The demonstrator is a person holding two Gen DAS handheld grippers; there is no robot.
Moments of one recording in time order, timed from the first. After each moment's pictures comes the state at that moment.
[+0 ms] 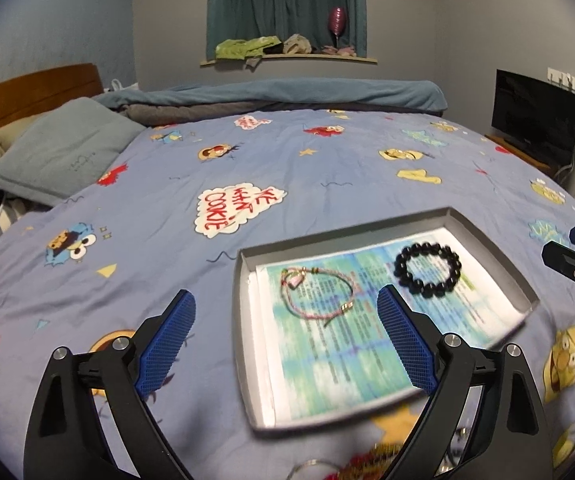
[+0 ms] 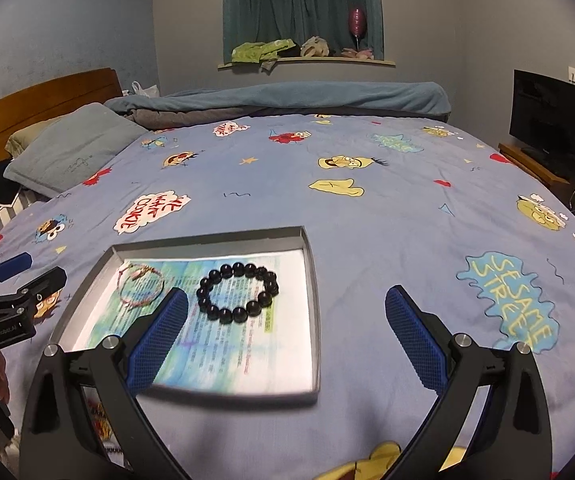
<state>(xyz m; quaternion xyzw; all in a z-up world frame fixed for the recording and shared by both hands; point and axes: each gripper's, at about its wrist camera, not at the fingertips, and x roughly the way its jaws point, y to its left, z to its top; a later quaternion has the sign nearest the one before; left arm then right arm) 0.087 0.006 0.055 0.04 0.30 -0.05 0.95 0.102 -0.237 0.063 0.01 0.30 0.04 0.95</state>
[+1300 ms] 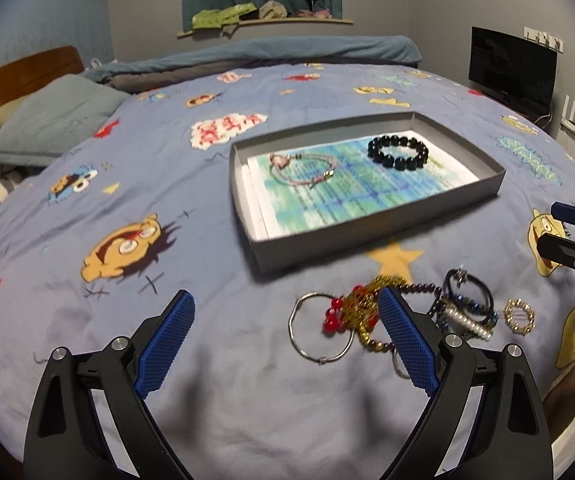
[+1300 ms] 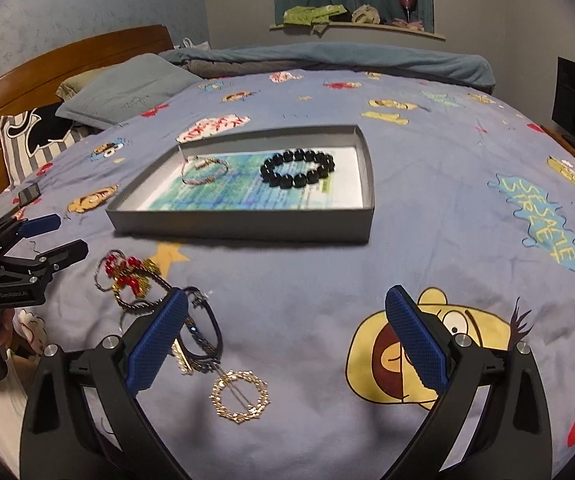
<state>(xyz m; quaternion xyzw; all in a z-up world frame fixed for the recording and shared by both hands) -0.004 0.025 0.003 0.06 0.37 -0.08 0.92 0.018 -0.225 0.005 -0.01 0.36 0.13 0.92</state>
